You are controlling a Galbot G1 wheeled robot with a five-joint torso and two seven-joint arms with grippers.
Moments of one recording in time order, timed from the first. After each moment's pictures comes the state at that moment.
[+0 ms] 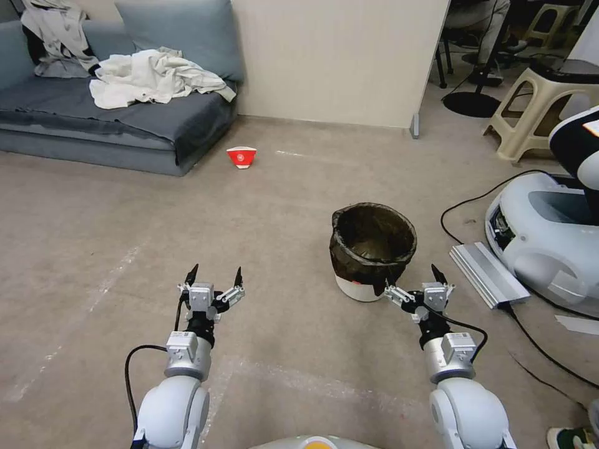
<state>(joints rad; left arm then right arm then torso) 1.55 -1.50 -0.55 -2.00 0.00 0.00 0.00 -1.55 1.50 0.55 2.00 0.00 0.00 0.00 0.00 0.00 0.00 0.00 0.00</state>
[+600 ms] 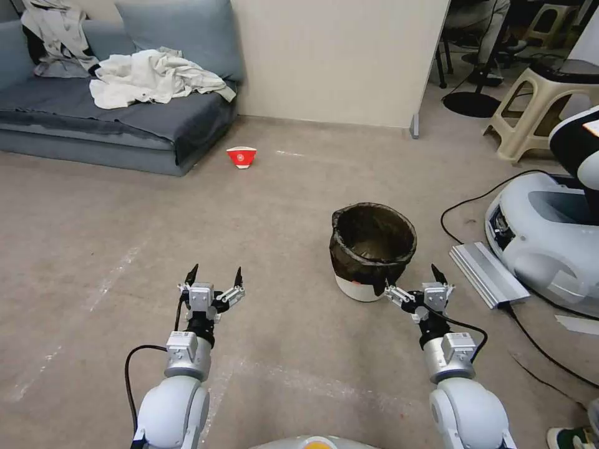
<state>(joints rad) 1.55 -1.50 -0.55 -2.00 0.00 0.00 0.00 -1.55 1.50 0.55 2.00 0.00 0.00 0.00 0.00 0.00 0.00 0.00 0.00</state>
